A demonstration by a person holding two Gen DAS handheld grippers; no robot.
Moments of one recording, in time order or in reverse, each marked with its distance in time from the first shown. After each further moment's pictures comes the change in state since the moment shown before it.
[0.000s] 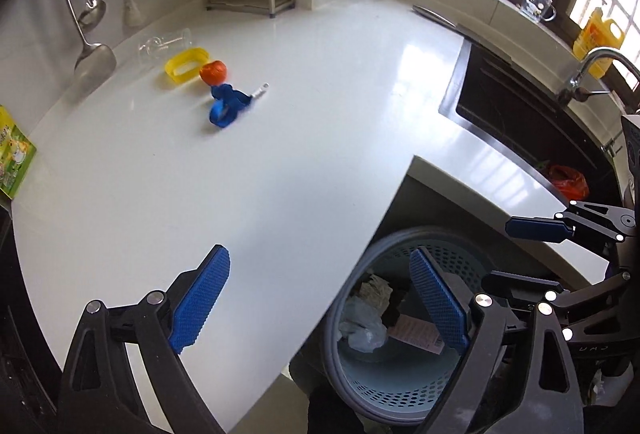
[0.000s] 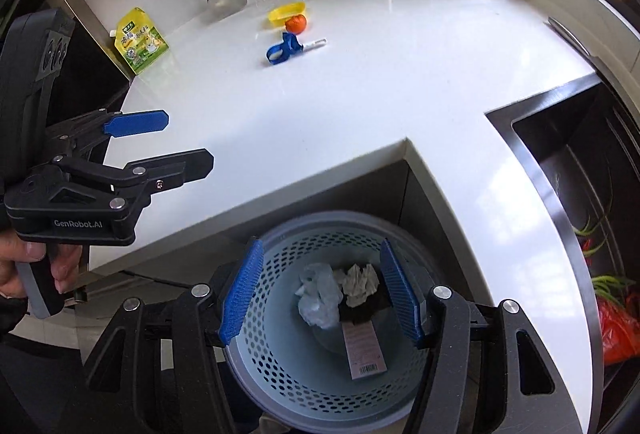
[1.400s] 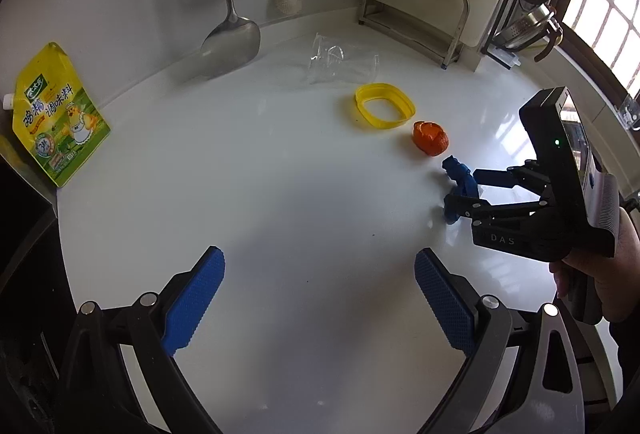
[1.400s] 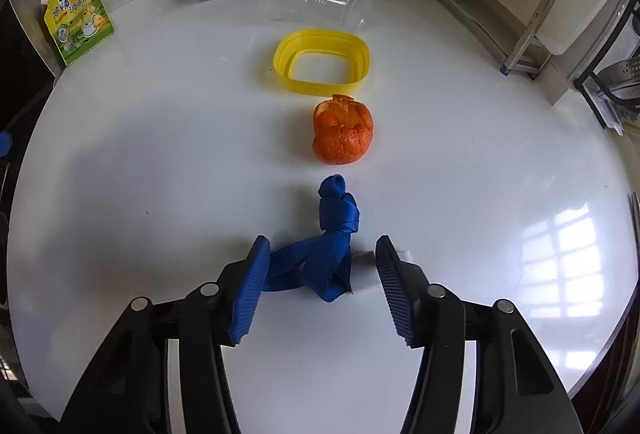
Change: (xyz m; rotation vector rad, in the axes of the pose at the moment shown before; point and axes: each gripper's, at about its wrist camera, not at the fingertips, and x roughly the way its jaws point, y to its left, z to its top) left arm 0.024 0.212 0.056 -0.244 -0.034 0.116; right arm 0.205 0.060 0.232 -0.256 0.091 -0.174
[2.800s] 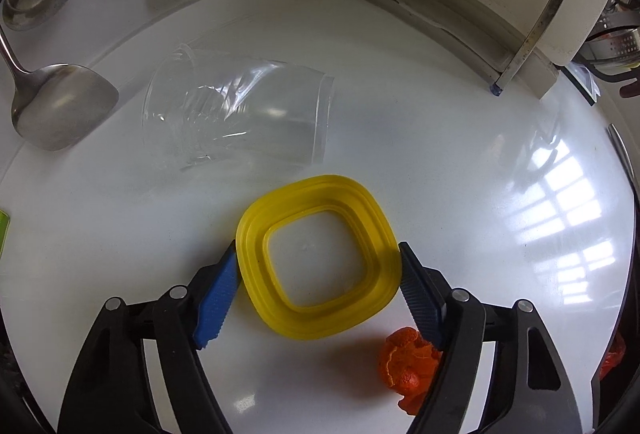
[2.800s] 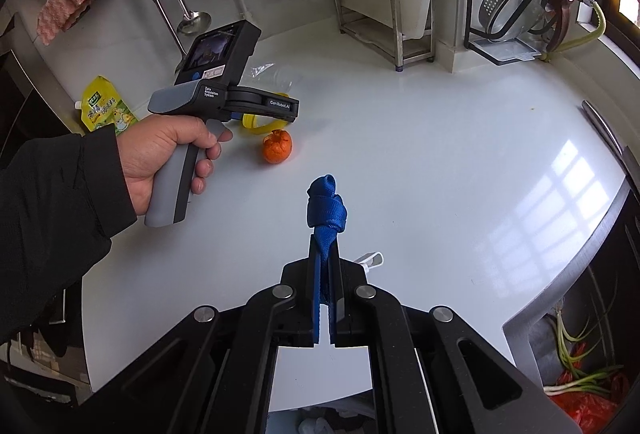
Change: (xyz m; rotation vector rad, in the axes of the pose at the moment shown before) left arm 0.190 -0.081 0.150 -0.055 0.144 0.051; right arm -0.129 -0.075 -0.088 0.273 -0.186 0.138
